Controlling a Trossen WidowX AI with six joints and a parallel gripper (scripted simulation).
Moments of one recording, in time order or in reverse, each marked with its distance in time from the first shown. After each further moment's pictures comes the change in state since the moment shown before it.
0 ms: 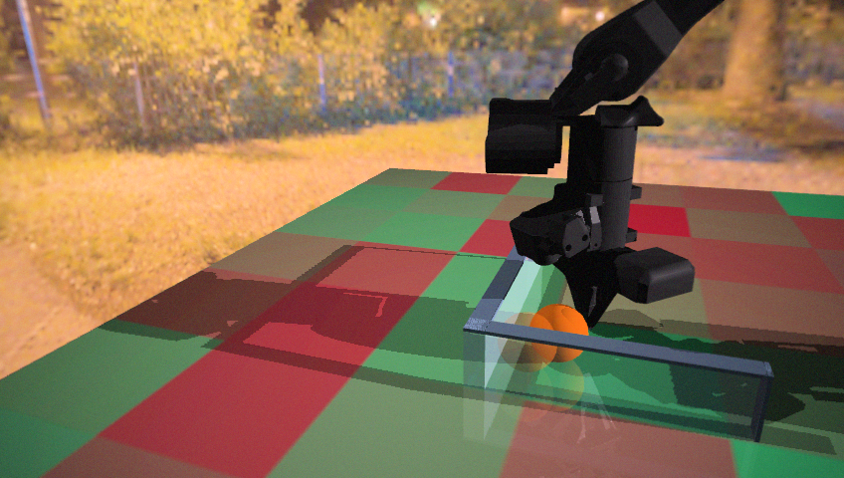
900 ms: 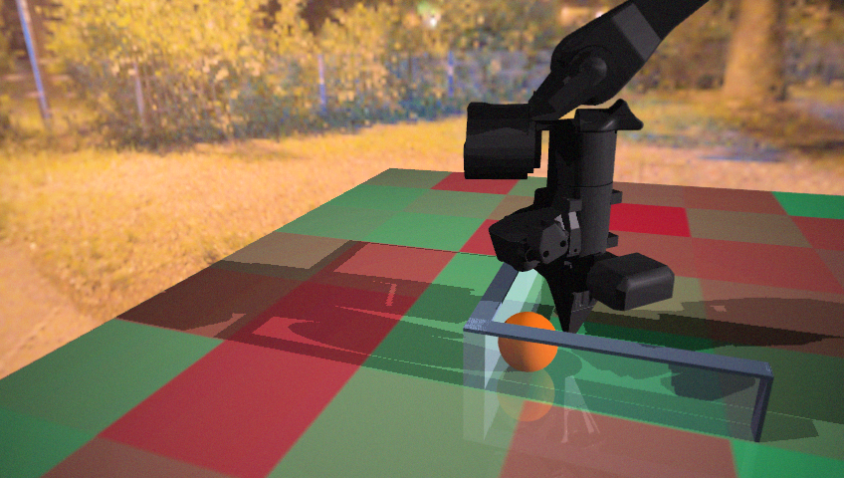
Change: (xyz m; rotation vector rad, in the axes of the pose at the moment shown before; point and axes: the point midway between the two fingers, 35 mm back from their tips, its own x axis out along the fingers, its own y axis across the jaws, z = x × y) arm 0.001 -0.001 0.021 0.005 0.003 -0.001
